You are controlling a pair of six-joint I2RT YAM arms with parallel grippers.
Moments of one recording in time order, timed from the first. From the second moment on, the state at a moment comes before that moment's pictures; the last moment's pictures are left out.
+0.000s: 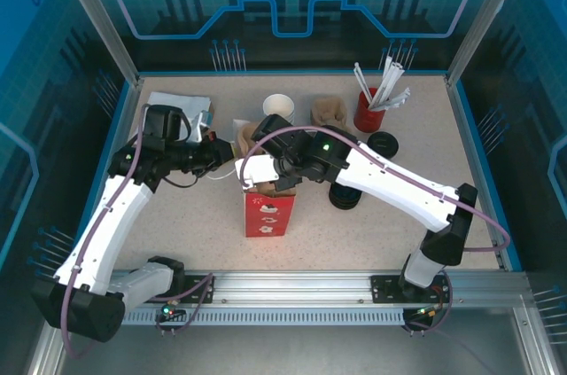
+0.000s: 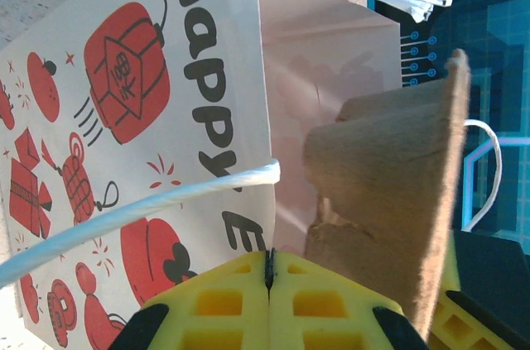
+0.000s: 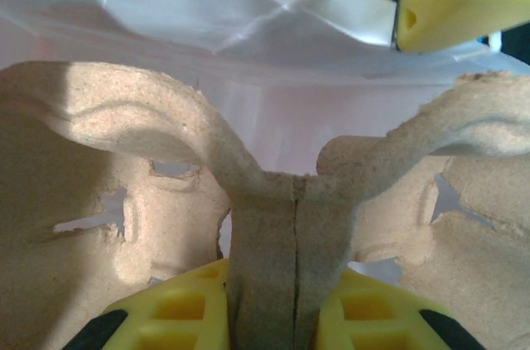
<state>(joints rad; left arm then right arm) -0.19 1.08 1.13 -0.83 0.65 -0.71 1.06 1.67 1.81 -1.12 0.20 -0.87</state>
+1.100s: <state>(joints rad) -0.23 1.07 1.11 -0.81 0.63 -0.68 1.00 1.77 1.90 -1.30 0.10 -0.78</state>
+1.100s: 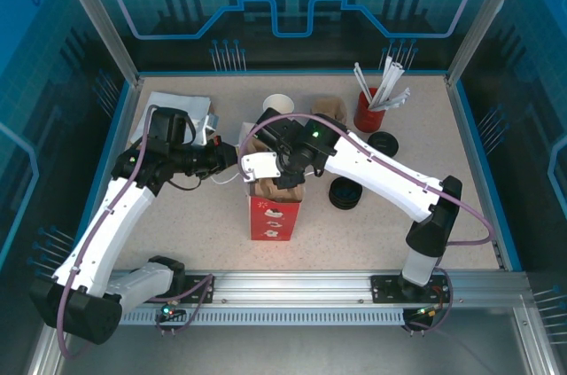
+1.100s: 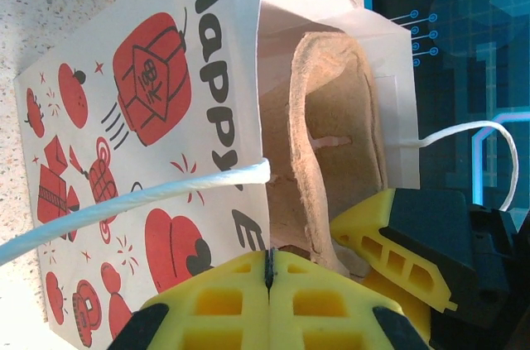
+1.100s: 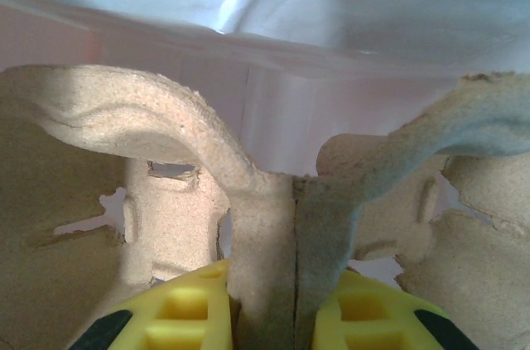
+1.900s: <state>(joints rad) -0.23 1.05 1.09 -0.82 0.62 -0.67 0.98 1.85 1.97 -1.36 0.04 -0.73</state>
